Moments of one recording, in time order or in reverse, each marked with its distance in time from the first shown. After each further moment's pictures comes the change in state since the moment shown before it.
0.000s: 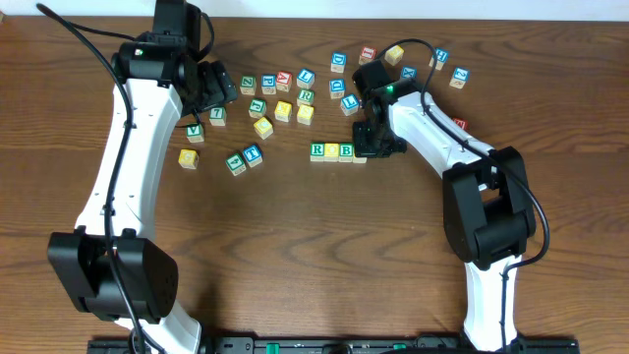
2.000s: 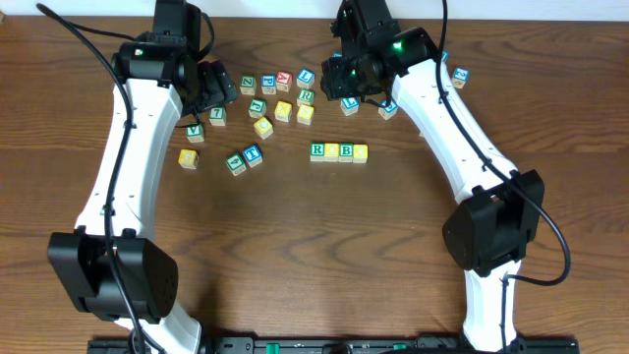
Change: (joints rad) left arm 0.000 0.000 0.000 0.000 0.000 0.000; right arm 0.042 -0.032 0.449 -0.073 -0.142 -0.116
